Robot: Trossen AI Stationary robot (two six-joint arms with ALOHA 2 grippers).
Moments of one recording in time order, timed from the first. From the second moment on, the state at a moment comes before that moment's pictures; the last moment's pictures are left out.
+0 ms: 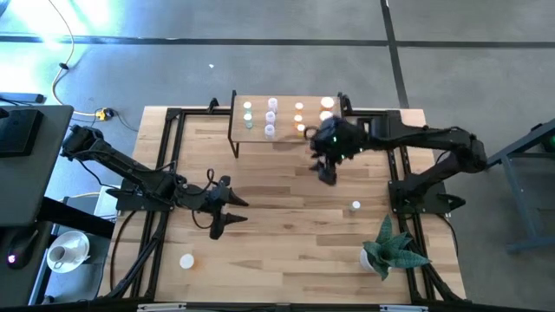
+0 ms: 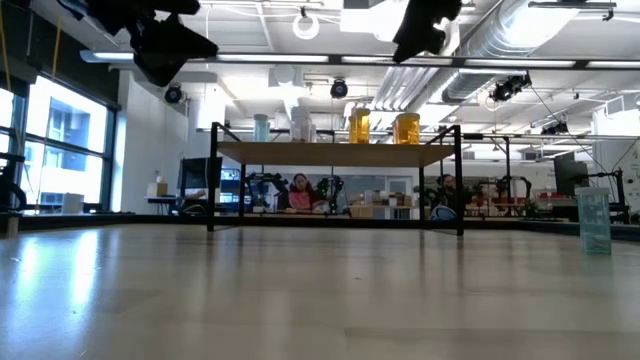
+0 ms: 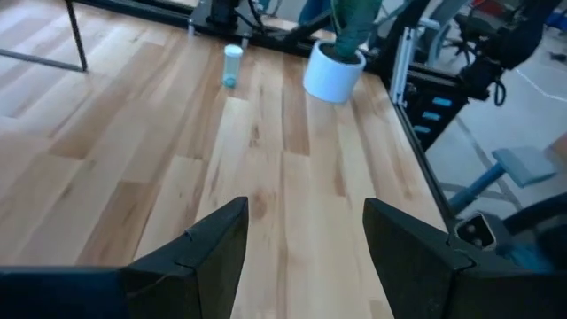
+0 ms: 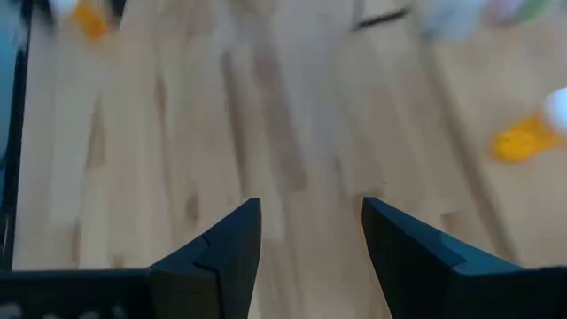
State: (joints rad) left arm -0.30 1.07 0.56 0.09 -0.28 -0.39; right arm -0.12 1.41 1.42 -0.91 -0.08 0.11
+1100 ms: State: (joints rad) left arm -0.33 1.00 0.56 0.05 -0.33 -0.30; right arm 0.16 1.41 1.13 -1.20 0.14 0.63
